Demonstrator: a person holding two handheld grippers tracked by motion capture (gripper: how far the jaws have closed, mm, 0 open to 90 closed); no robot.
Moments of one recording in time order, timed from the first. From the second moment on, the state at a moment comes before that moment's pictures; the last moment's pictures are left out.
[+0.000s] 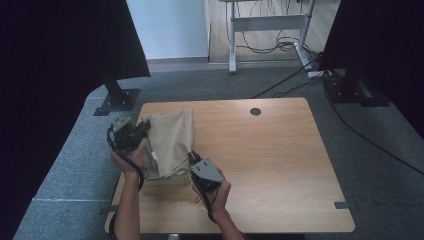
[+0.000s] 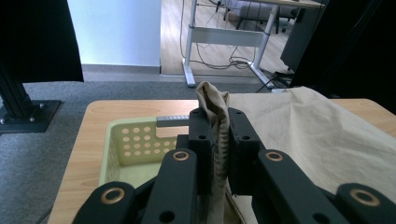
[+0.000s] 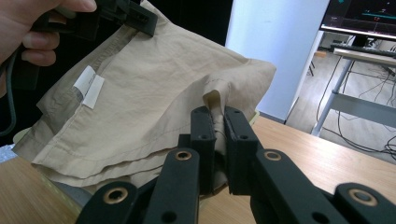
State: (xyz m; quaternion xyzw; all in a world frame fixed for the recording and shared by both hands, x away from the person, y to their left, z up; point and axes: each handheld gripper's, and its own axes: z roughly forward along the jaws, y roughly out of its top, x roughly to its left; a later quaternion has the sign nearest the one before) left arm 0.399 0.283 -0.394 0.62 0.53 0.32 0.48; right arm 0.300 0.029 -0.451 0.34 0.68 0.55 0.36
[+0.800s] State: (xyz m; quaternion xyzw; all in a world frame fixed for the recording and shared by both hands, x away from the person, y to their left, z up) left arm 0.403 0.276 -0.404 0.63 0.55 0.33 0.45; right arm 0.316 0.038 -0.468 0.36 0.71 0.51 0.31
